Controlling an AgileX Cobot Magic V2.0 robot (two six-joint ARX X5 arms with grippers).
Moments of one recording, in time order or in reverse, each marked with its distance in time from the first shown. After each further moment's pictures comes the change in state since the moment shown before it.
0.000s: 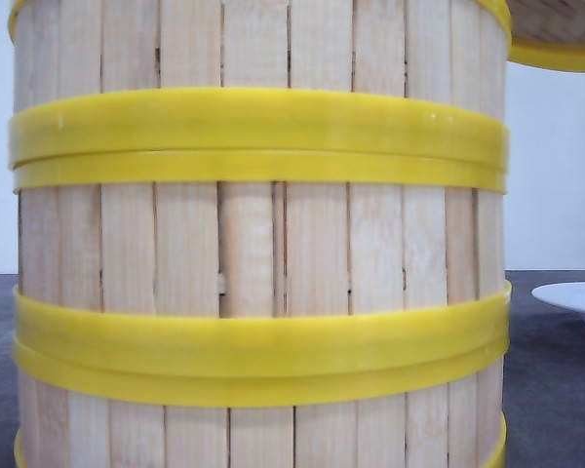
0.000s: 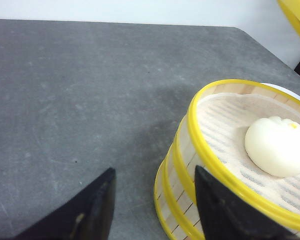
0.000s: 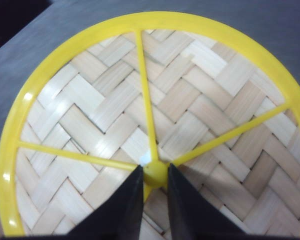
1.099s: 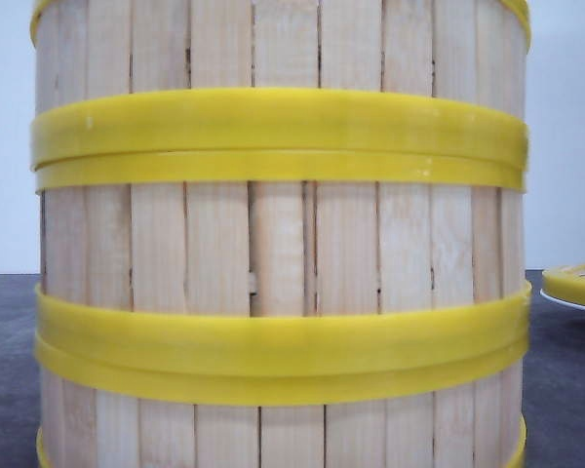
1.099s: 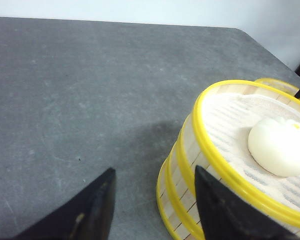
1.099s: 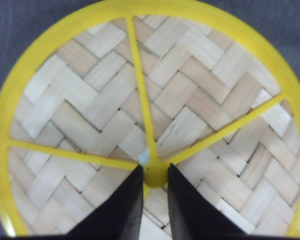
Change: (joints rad) left arm 0.000 0.000 0.000 0.000 0.000 -0.014; right arm -0.560 0.469 -0.133 0.077 0.369 0.001
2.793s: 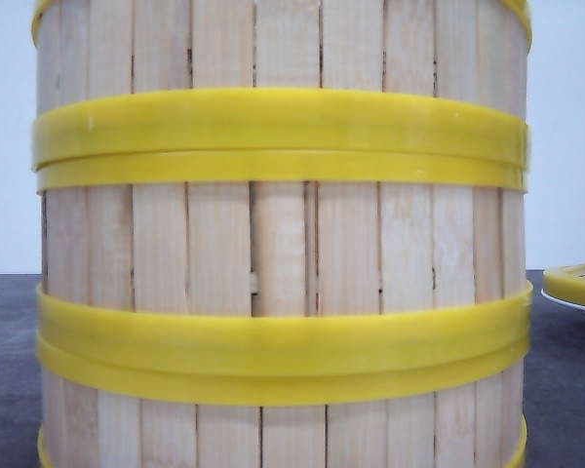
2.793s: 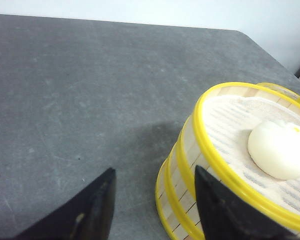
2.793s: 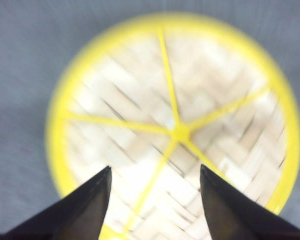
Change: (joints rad) left arm 0.000 0.000 0.000 0.001 -0.004 -0.019; right arm 0.045 -0.145 -0.025 -0.096 0.013 0.058
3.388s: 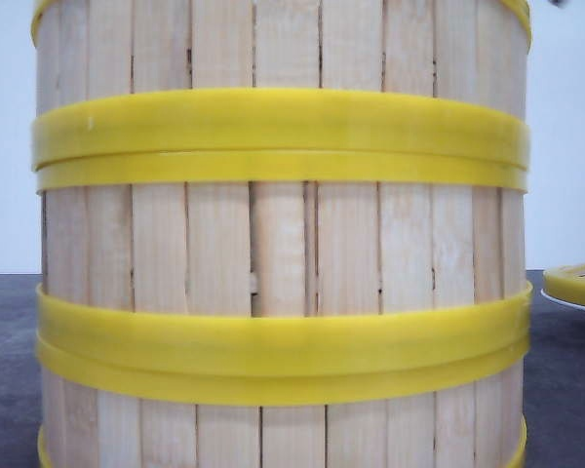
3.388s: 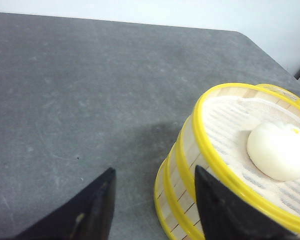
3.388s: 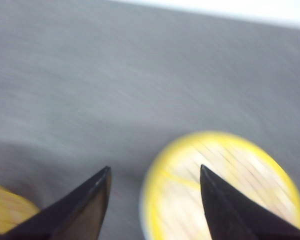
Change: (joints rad) left arm 0.000 0.000 0.000 0.000 0.000 -0.012; right arm 0.415 -0.326 0.080 0.025 0.238 0.027
